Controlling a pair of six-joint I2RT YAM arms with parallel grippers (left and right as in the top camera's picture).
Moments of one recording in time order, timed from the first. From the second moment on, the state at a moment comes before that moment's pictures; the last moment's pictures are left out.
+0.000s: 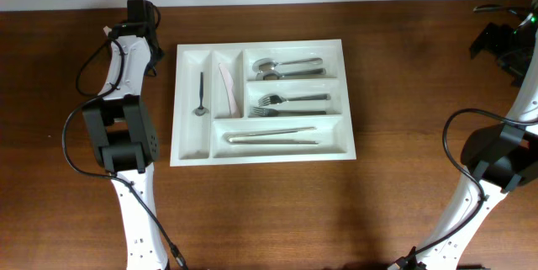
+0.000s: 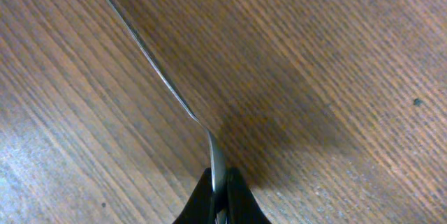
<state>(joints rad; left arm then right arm) 0.08 2.61 2.28 -0.90 -0.38 -0.69 -0.46 2.39 2.70 -1.63 -0.01 0.35</state>
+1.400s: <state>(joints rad) -0.02 2.32 2.42 -1.60 -0.34 -0.38 -0.46 2.39 2.70 -1.63 -0.01 0.35</state>
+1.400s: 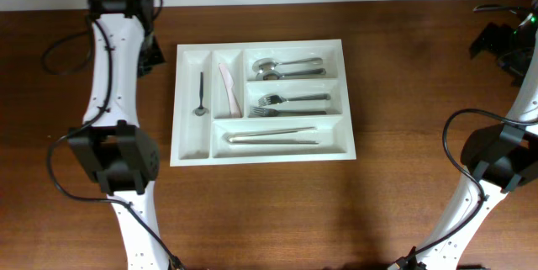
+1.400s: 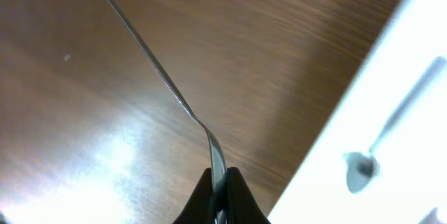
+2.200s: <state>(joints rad) -0.14 2.32 2.36 -1.49 0.04 0.33 -0.46 2.39 2.70 -1.63 -0.01 0.35</state>
